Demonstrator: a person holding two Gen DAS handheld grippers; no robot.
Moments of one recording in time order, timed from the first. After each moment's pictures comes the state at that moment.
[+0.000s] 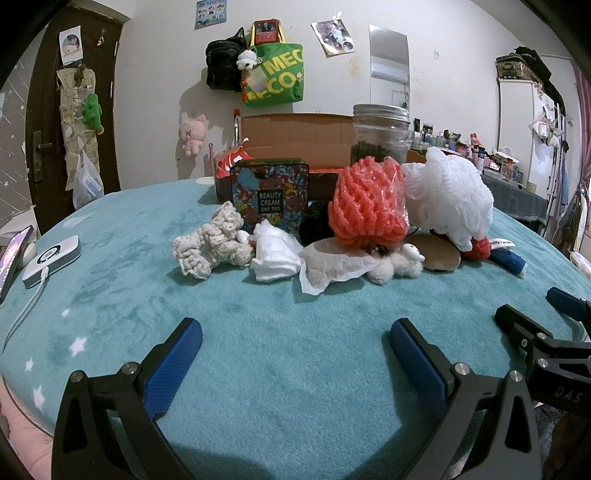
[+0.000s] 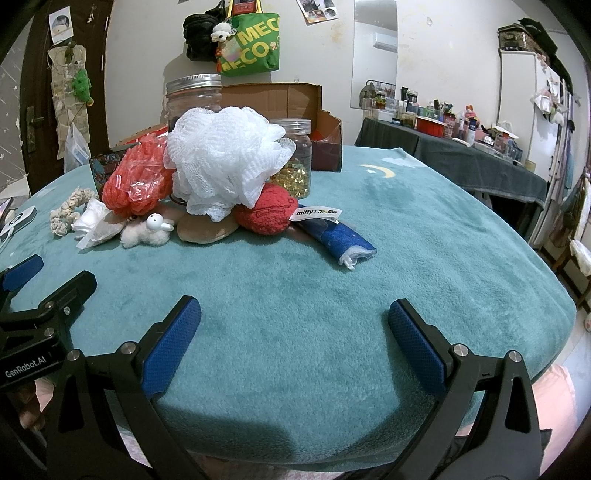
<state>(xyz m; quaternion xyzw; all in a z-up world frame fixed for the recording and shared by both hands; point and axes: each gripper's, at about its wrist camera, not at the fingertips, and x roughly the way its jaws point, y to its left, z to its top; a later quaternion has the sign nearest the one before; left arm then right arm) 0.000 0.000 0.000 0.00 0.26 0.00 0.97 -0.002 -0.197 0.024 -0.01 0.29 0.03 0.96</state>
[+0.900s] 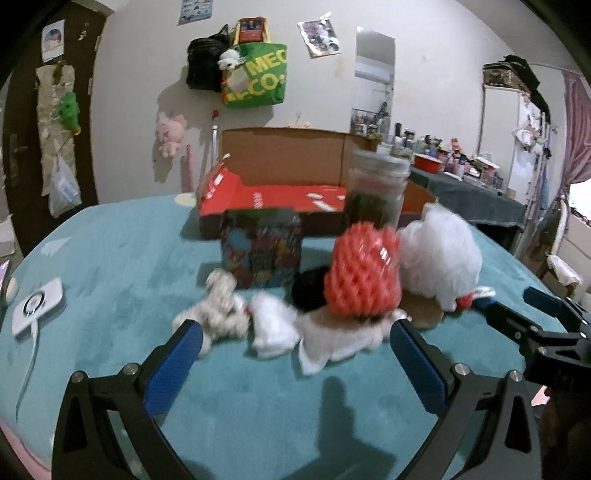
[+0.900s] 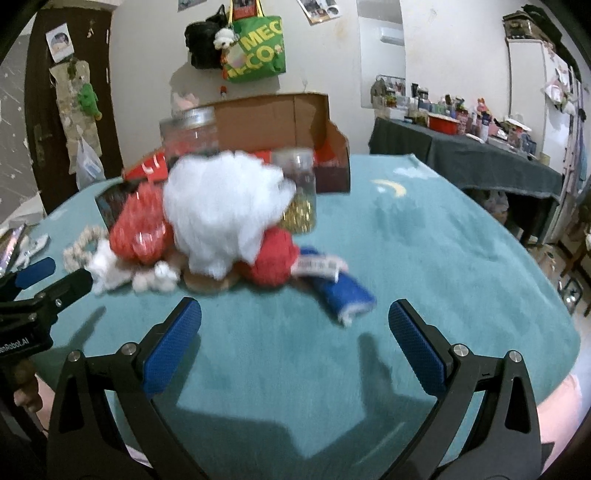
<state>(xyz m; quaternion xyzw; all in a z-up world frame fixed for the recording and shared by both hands) 0.028 0.015 0.051 -0.02 0.26 -0.06 0.96 0.021 -0.209 0.056 0.02 0.29 0.07 0.95</state>
